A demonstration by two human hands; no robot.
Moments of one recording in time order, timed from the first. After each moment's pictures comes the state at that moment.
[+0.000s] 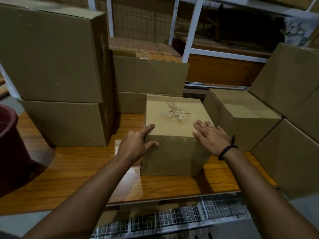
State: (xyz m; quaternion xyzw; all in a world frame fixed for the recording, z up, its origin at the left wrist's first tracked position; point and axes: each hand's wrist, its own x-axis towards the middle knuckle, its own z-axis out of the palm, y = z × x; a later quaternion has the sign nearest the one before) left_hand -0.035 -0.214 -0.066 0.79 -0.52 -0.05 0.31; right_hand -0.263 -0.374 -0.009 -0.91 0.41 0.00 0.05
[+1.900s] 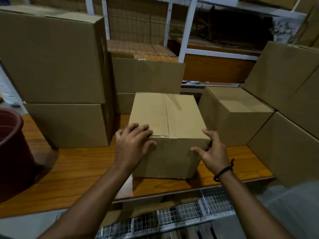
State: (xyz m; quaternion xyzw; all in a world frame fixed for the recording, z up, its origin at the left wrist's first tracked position) left_hand -0.043 -0.168 -0.063 0.70 -0.57 0.19 0.38; right_hand -0.283 -0.299 -0.046 -0.77 0.42 -0.37 0.30
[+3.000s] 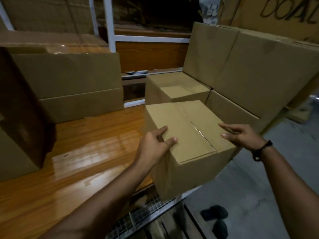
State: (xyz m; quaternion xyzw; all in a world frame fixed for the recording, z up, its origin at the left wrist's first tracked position) left_hand -0.239 -0.289 -0.027 0.63 -0.54 -0.34 0.45; right_hand -0.539 -0.383 0.008 -0.70 0.56 -0.24 0.38
